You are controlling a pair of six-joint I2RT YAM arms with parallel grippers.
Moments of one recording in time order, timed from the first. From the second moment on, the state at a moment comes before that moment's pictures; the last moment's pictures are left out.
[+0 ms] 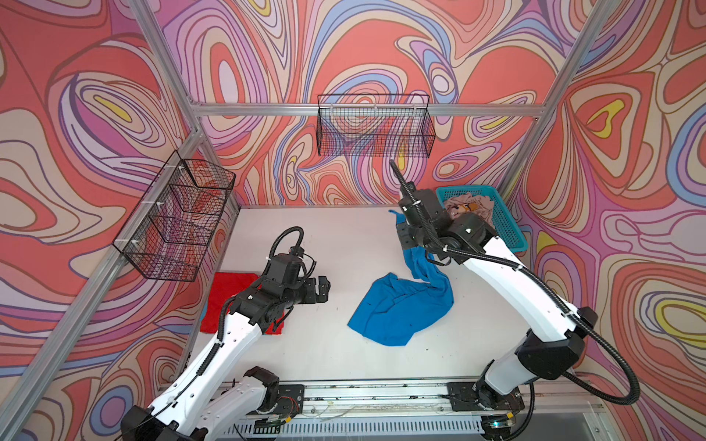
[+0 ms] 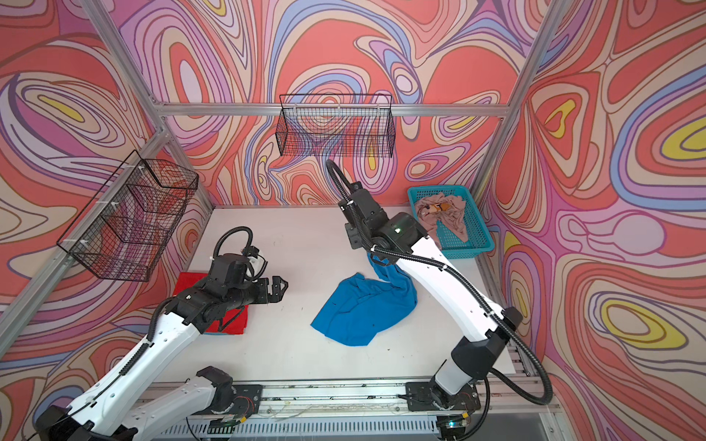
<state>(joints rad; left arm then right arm) -0.45 0.97 0.88 -0.73 0.05 -0.43 0.74 1.58 1.95 -1.10 0.50 0.22</state>
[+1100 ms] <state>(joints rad) -0.78 1.08 0.83 -0.12 0.07 -0.31 0.73 1.24 2.07 -0.80 -0.07 0.28</state>
